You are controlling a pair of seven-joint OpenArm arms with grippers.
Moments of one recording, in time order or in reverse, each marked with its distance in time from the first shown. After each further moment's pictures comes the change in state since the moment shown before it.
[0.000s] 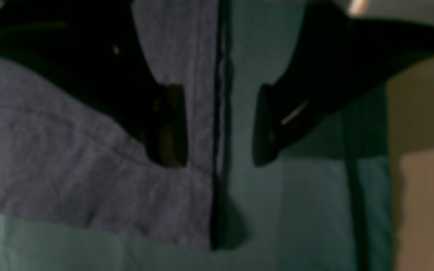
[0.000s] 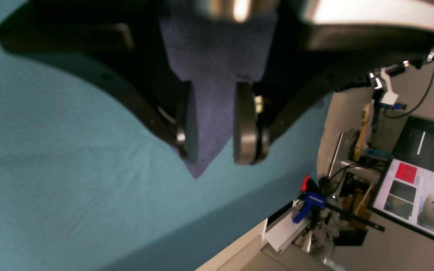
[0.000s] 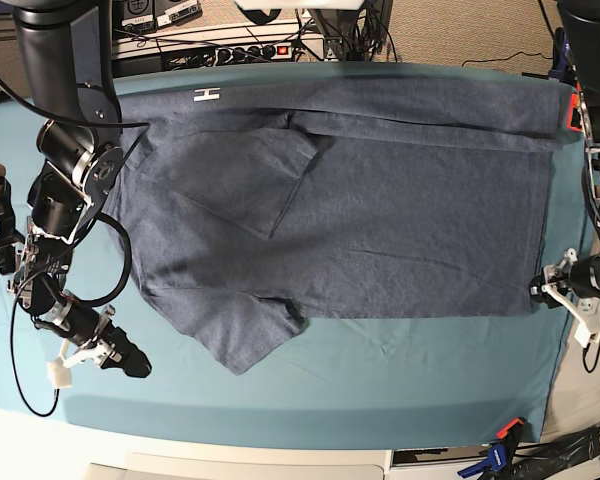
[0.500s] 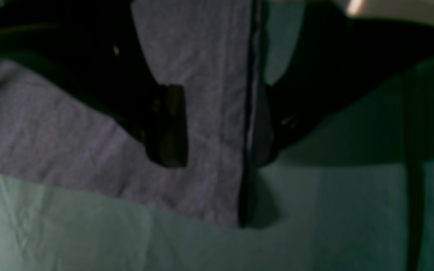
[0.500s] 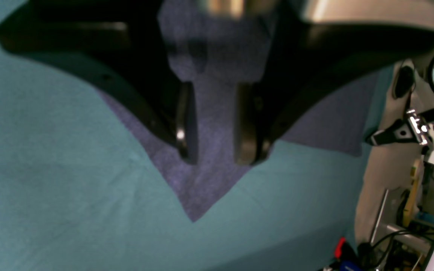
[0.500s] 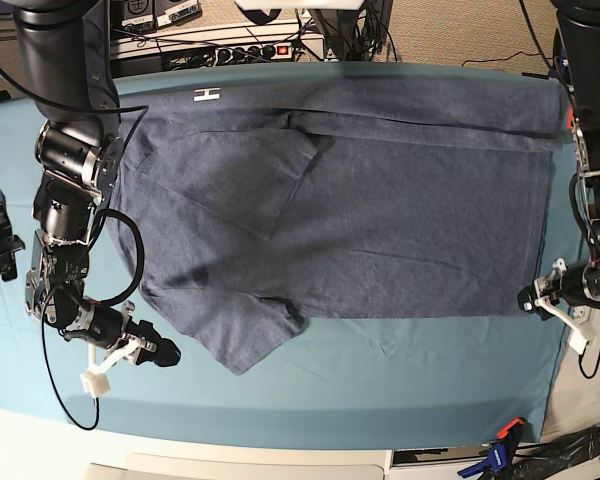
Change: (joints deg) left arm -7.0 2.4 -0.2 -12.0 -2.1 -2.2 -1.9; right arm 0.0 -0.1 -14.4 0.0 0.0 0.2 1.6
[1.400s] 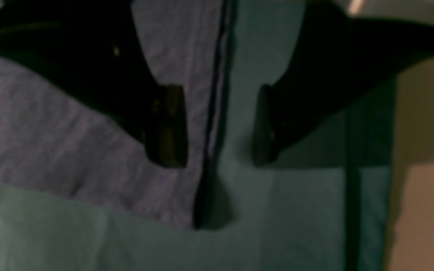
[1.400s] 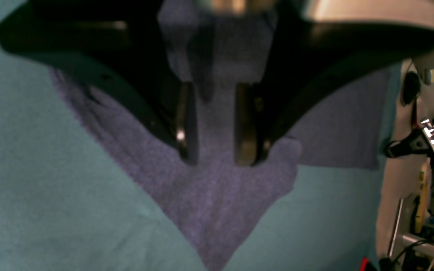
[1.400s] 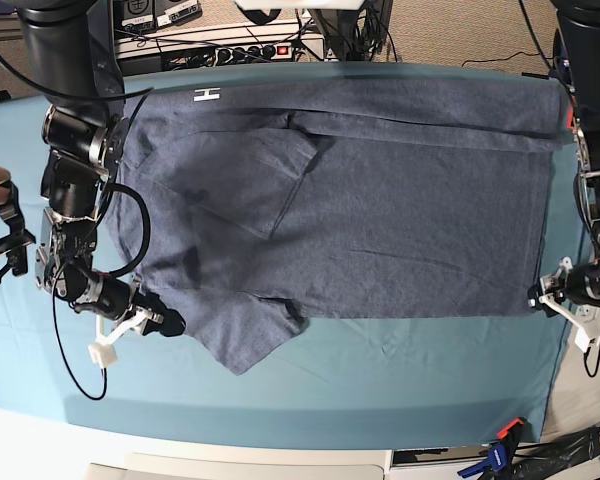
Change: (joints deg) left arm 0.1 -0.3 0.0 0.0 7.6 3.0 -3.2; right arm -5.4 0.0 0.0 0.1 0.0 0.0 1.9
